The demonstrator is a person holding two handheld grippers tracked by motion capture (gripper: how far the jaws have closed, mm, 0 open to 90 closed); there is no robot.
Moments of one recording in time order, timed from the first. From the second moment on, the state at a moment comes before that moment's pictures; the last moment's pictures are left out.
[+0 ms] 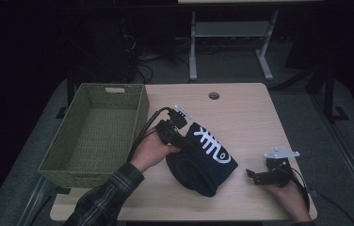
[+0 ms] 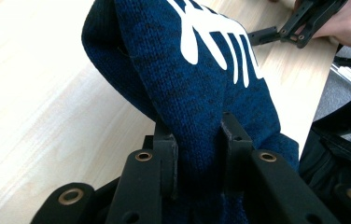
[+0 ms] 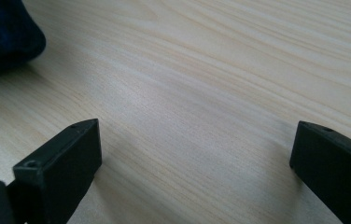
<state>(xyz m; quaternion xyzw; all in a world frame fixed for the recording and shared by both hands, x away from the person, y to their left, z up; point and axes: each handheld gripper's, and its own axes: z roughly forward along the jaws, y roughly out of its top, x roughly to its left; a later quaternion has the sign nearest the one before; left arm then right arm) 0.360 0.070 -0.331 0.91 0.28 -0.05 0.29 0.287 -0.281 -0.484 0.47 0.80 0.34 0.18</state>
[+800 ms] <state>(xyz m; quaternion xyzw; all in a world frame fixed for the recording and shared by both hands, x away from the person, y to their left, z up) 0.359 0.105 -0.269 0.91 0.28 -0.03 0.32 0.287 -0.281 -0.484 0.47 0.80 0.34 0.18</state>
